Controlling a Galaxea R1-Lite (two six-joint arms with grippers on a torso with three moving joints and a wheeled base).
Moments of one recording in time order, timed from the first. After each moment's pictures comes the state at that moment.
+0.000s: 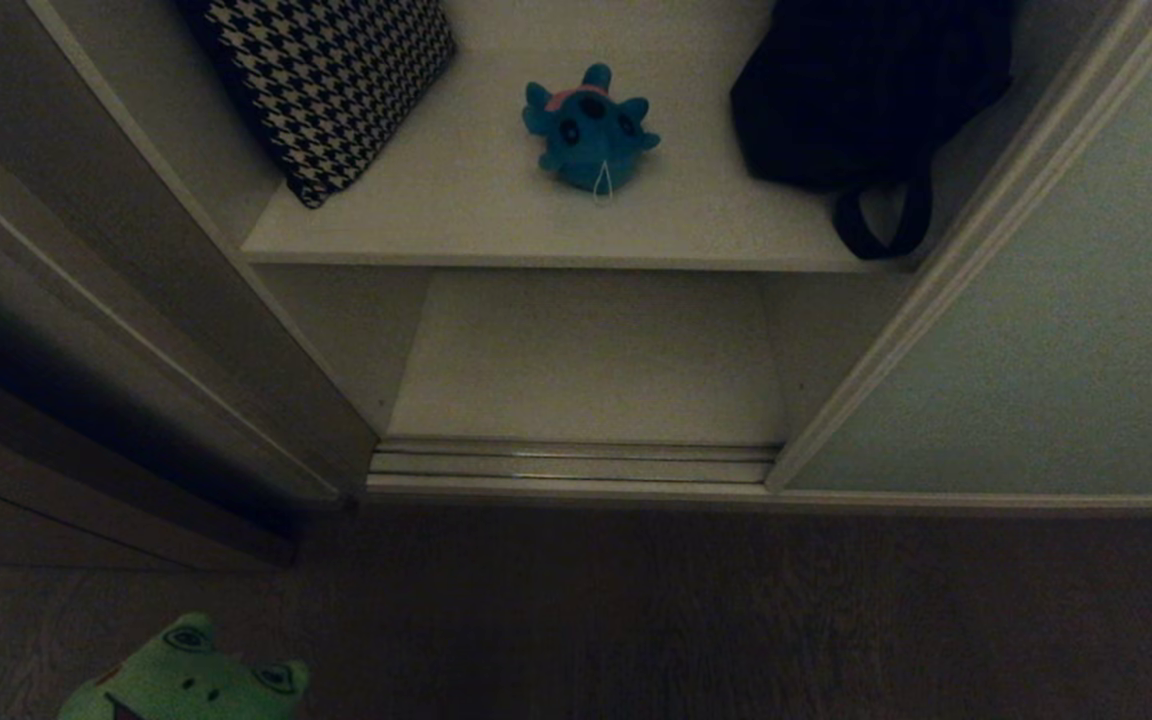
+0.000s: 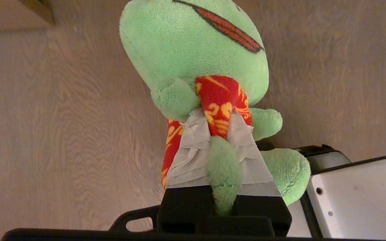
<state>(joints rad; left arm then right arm) -0.06 0.43 -0.45 0.51 -0.24 -0.01 0.00 0.00 0.00 0.00 0.01 -0.01</state>
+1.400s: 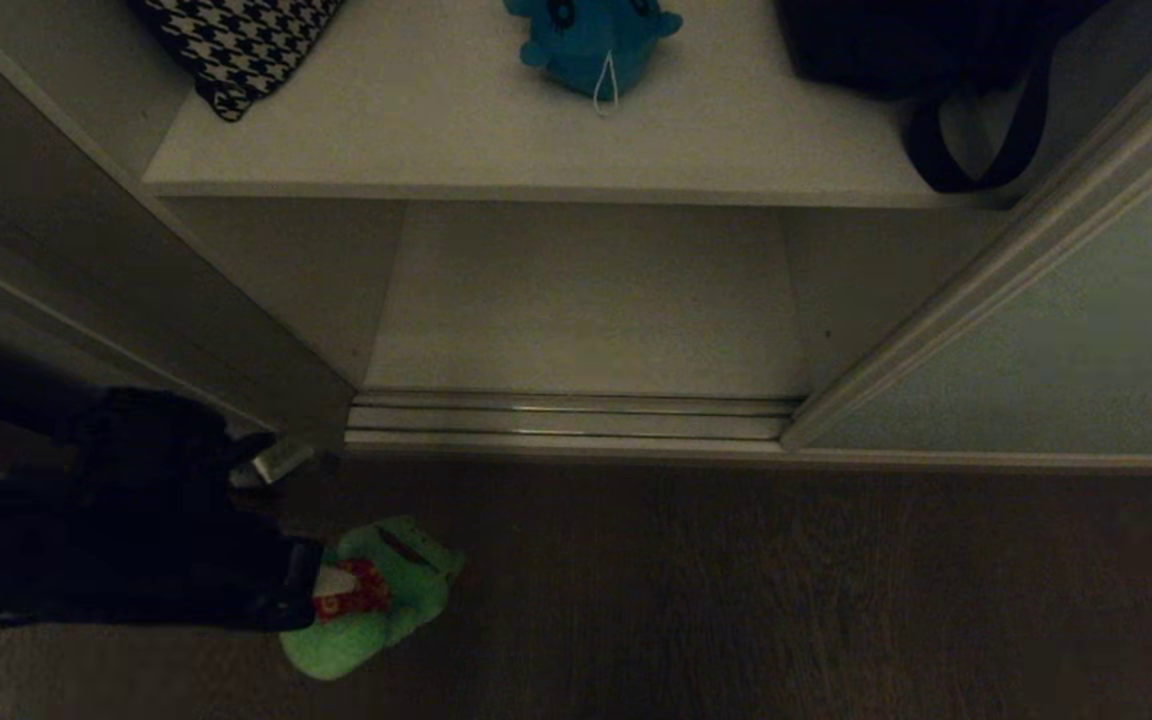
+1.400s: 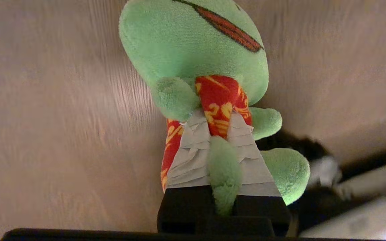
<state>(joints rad) -0.08 1.63 -0.74 0.01 -0.36 -0.01 0.00 0.00 0.00 0.00 0.00 -0.01</state>
